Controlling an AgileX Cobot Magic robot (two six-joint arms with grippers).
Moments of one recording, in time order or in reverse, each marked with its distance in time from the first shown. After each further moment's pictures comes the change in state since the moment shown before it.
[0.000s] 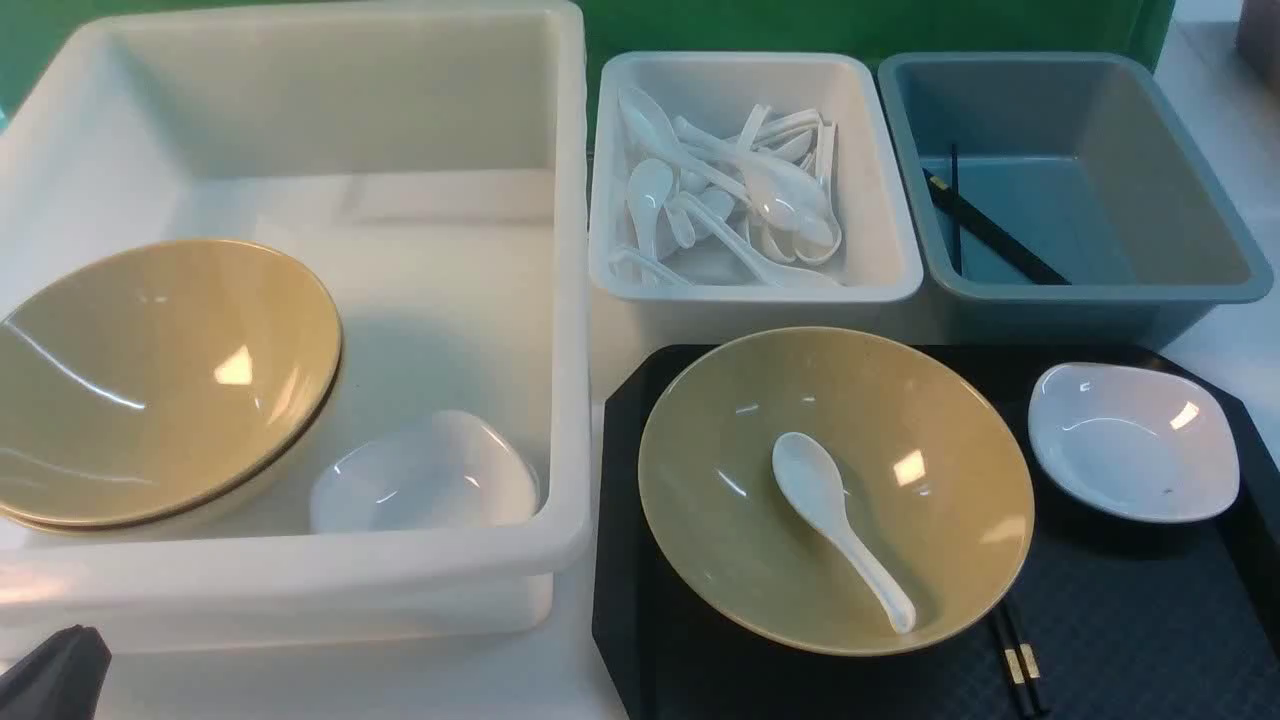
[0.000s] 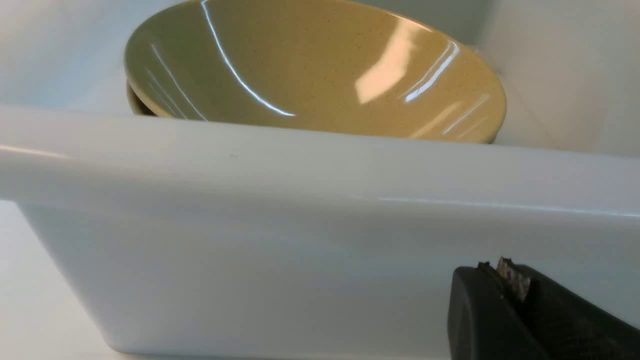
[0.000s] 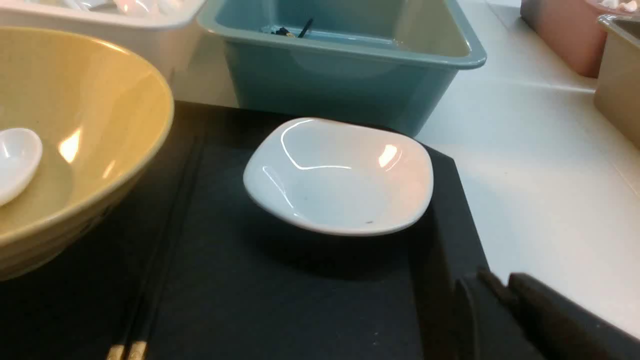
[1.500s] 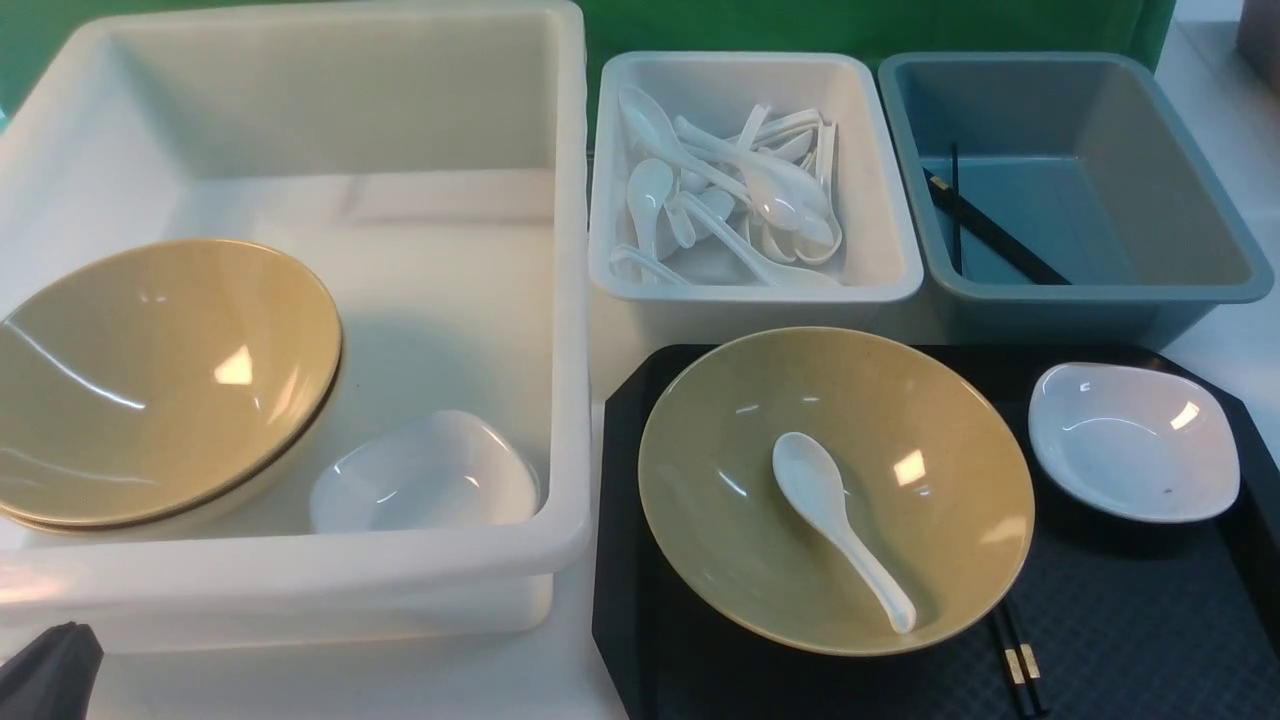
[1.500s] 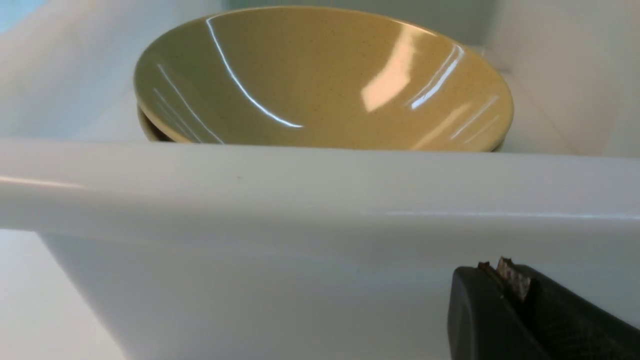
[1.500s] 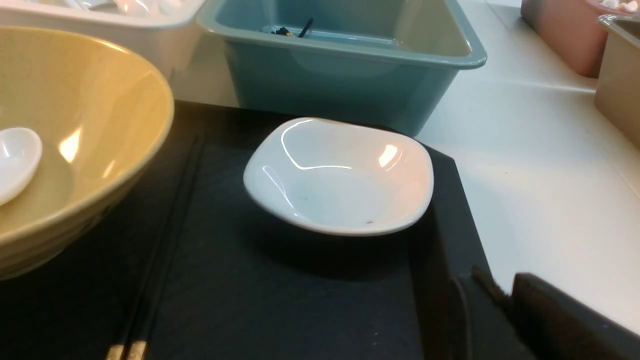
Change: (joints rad) right arm 0.000 0.000 0.000 0.000 0.000 -0.001; left arm 0.000 0.000 0.002 0.041 -0.019 0.019
